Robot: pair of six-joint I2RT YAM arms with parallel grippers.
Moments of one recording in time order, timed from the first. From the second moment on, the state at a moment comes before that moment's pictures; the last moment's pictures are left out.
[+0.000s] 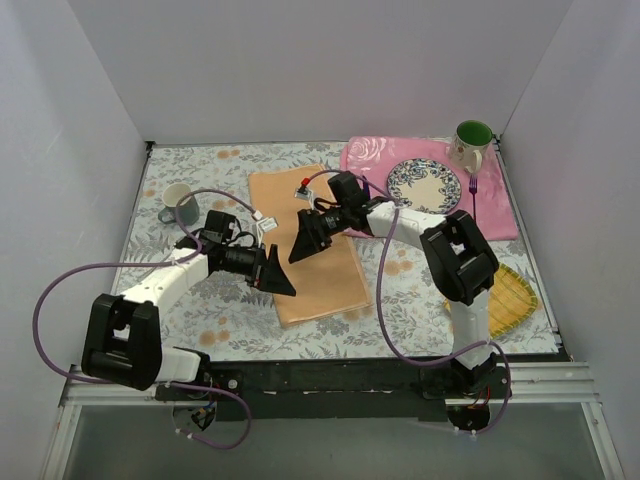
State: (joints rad) left arm -0.24 1.34 0.82 -0.55 1.09 0.02; right arm 0.65 2.00 1.40 -0.21 -1.08 0.30
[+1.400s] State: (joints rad) left arm -0.21 1.61 0.50 0.05 1.15 -0.62; right arm 0.67 2.46 1.67 0.33 -1.04 0.74
